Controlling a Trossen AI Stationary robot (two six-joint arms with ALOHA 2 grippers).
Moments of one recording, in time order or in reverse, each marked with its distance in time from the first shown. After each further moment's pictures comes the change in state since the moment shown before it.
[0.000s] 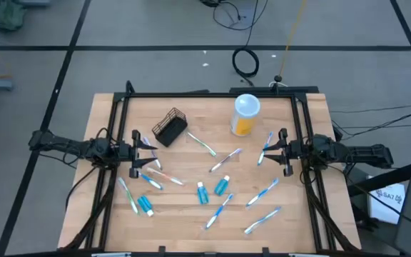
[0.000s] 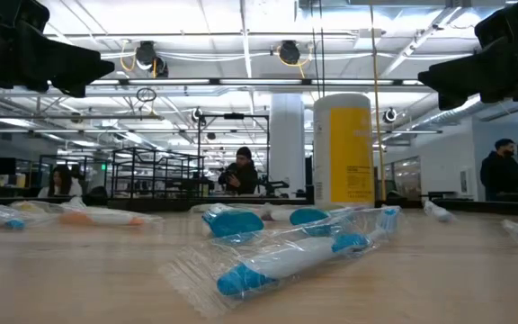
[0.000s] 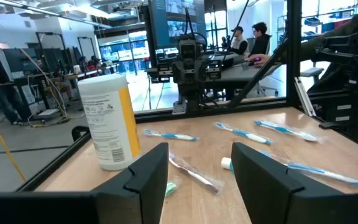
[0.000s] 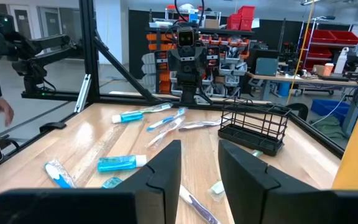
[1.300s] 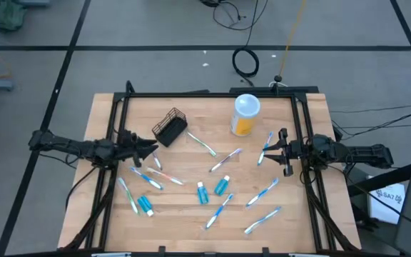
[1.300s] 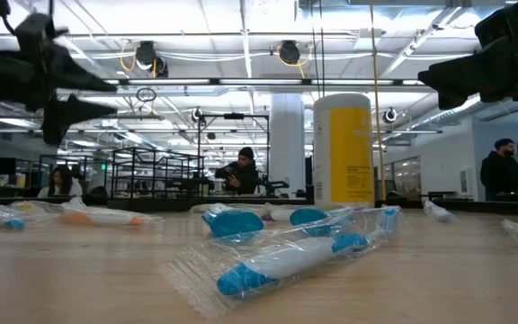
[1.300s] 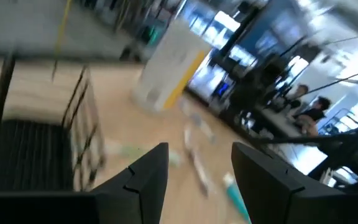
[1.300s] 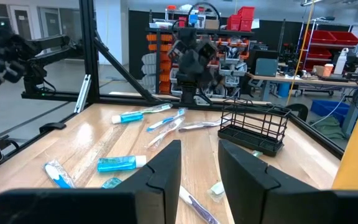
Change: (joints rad) left arm 0.000 0.001 0.003 -0.169 -0.280 -0.860; right arm 0.000 0.000 0.000 0.002 0.000 -0.001
